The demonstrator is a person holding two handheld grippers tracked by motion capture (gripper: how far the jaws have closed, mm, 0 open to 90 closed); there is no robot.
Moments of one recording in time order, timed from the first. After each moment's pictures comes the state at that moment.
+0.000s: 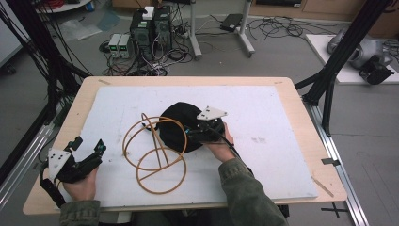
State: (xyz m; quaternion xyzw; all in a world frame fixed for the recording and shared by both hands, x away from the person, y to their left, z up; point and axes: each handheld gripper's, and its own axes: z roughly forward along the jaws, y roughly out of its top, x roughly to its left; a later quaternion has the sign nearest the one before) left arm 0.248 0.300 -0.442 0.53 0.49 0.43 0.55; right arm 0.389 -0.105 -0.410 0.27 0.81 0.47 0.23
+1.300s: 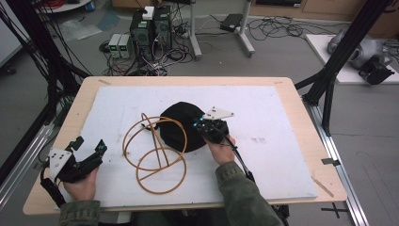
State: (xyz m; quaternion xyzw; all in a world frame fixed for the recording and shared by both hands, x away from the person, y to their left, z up) left arm 0.250 0.300 -0.444 0.54 0.49 0.42 0.55; right arm 0.383 -0.117 -0.409 0.31 0.79 0.49 0.21
